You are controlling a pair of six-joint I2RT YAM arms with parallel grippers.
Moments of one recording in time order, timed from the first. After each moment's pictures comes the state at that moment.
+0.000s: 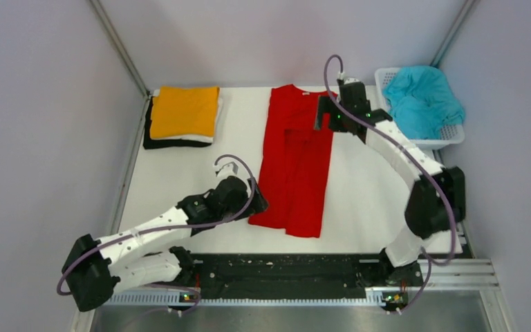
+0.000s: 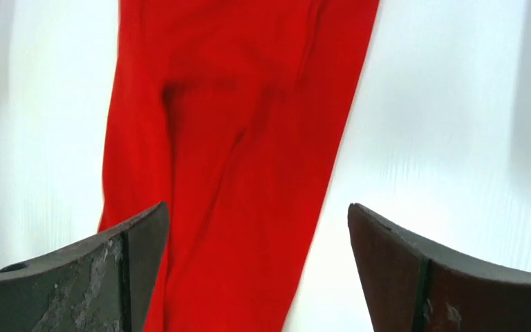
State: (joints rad) left arm -0.91 1.01 0.65 -0.42 -0.21 -1.06; right arm 0.31 1.80 1.54 -0.46 0.03 0.32
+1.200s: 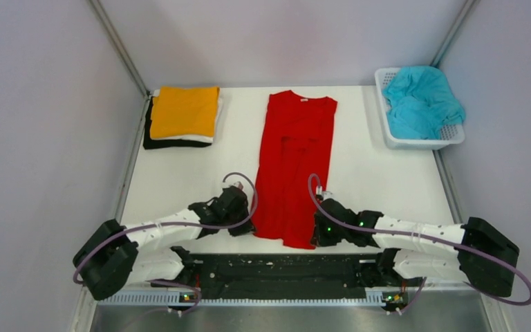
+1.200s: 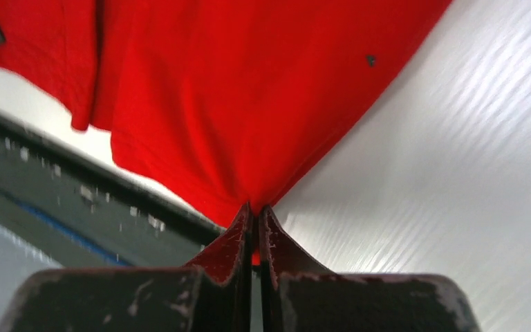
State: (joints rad) left arm -0.79 1.19 0.45 -0.23 0.08 -1.01; right arm 0.99 1.10 0.41 -0.30 0.02 0.85
